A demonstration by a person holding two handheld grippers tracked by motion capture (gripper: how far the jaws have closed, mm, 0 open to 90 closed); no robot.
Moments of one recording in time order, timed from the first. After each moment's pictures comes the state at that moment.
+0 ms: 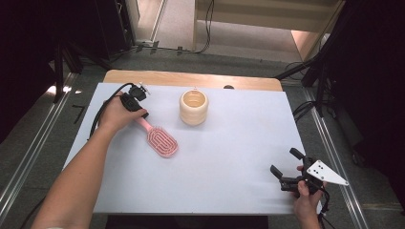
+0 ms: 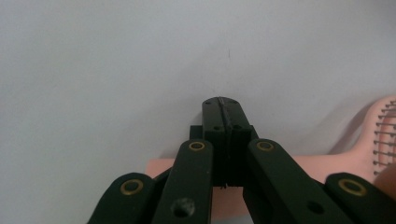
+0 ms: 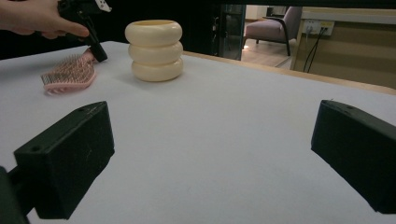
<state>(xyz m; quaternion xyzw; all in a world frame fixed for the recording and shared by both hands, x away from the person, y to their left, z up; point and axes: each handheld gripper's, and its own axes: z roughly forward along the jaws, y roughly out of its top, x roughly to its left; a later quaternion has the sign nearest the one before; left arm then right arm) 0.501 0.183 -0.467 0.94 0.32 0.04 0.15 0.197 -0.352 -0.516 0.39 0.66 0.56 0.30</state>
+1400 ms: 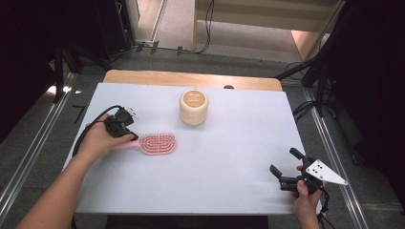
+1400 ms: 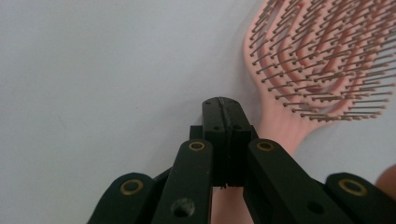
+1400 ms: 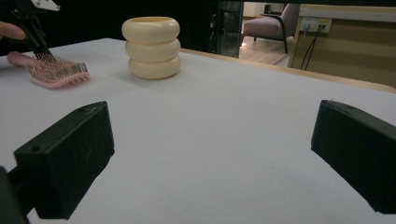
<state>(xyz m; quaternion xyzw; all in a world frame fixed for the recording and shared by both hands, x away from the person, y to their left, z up) 0.411 0.215 -0.467 0.95 0.27 0.02 0.16 0.198 -0.350 -0.516 0.40 0.67 0.56 0.30</state>
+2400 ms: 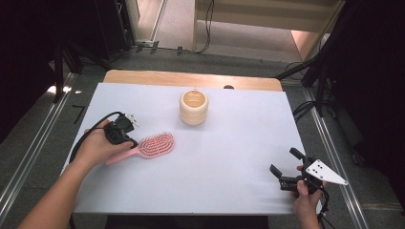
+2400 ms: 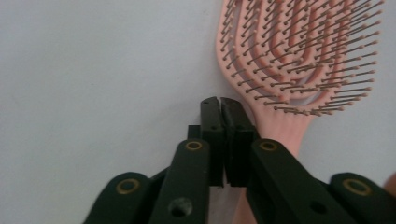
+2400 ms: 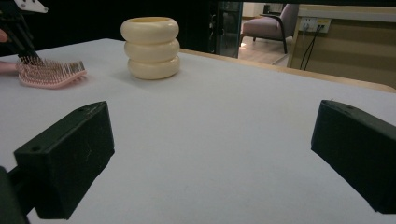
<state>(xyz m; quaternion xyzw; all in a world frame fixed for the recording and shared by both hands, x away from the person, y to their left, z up) 0.394 0.214 -0.462 0.95 0.28 0.02 0.15 0.198 -0.351 -0.516 0.40 0.66 0.56 0.30</state>
